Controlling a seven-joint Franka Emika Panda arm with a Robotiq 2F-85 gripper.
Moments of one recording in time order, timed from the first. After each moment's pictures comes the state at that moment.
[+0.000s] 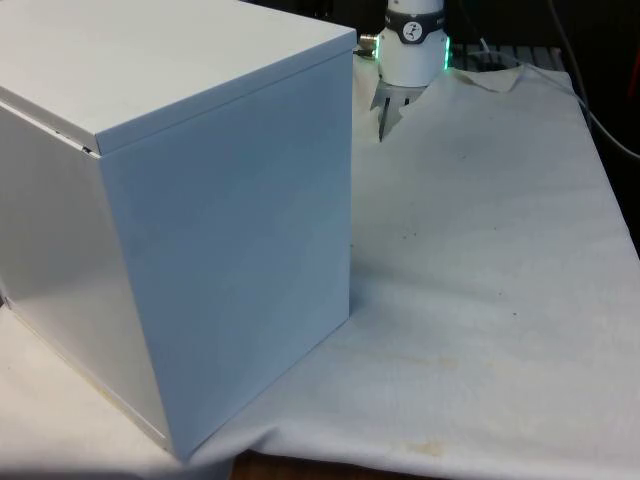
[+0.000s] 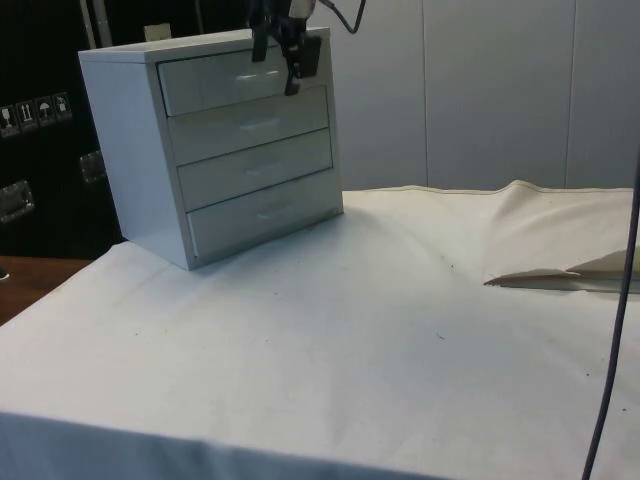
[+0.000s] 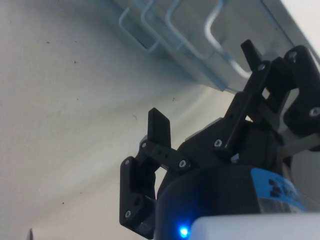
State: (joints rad) arm 0.29 -0.02 -0.51 -2.26 -0.51 2.72 -0.80
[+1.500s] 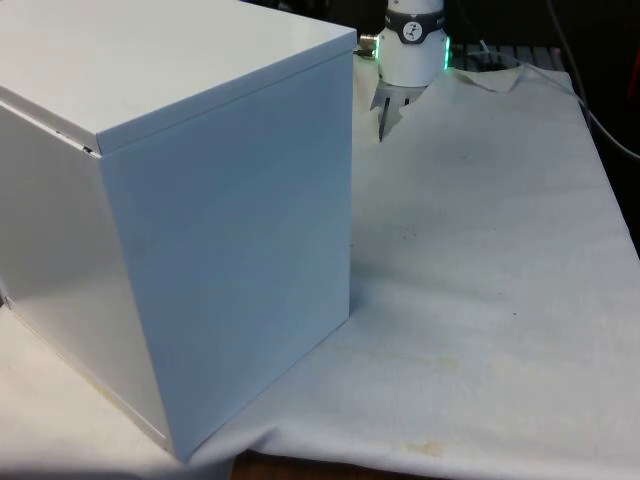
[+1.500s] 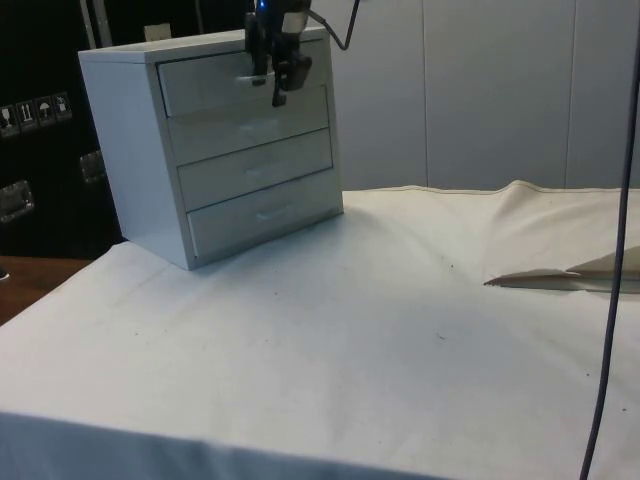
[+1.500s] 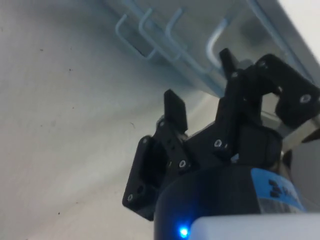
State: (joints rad) arm 0.29 0.06 -0.52 -2.22 -0.50 2.74 -0.80
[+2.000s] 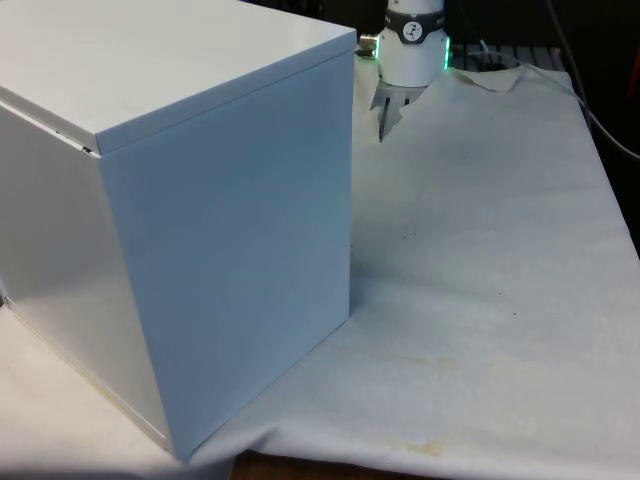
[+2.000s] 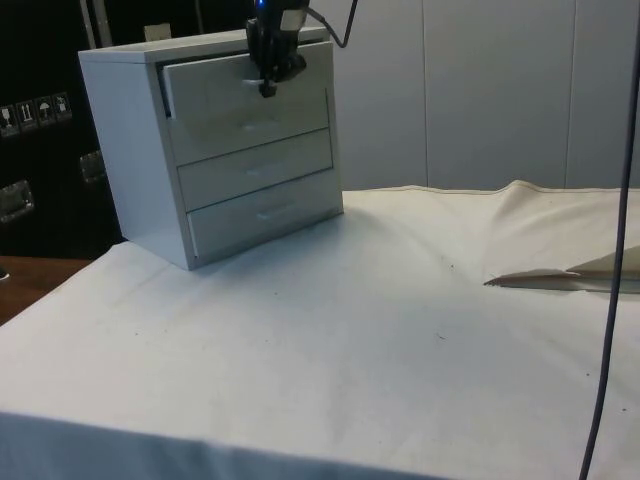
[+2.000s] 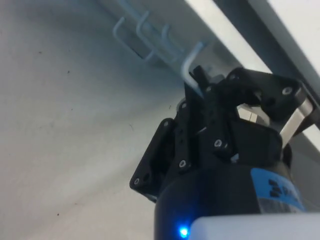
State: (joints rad) arm 0.29 0.06 -0.52 -2.21 -0.50 2.74 -0.80
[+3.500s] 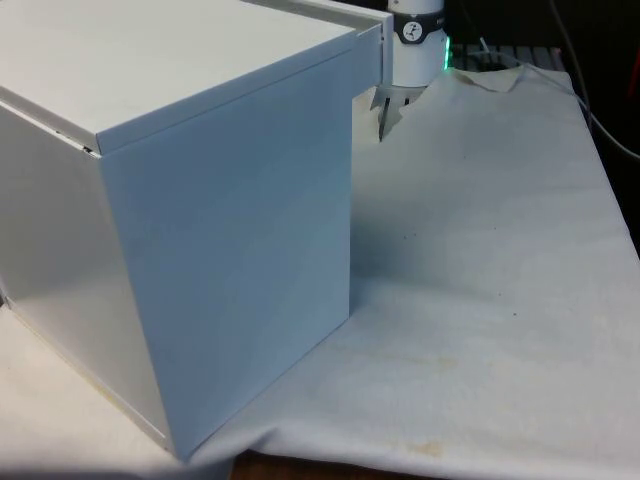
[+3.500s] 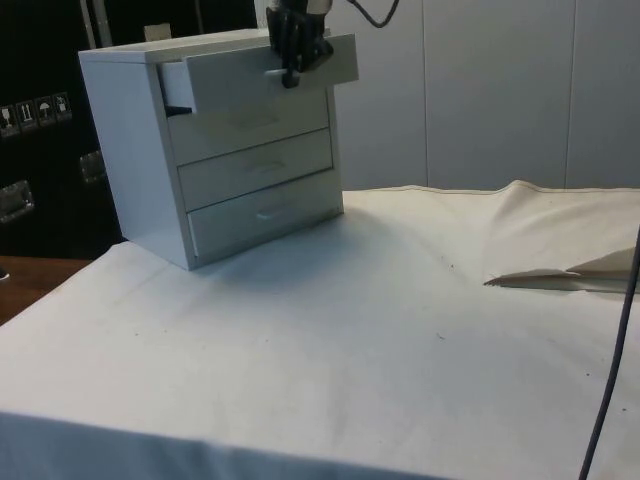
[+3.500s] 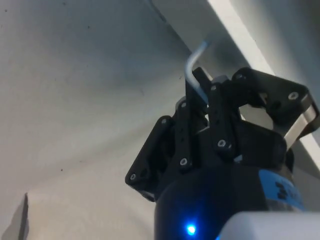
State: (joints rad) arm 0.30 -0.14 -0.47 -2.37 -0.62 2.65 -0.71
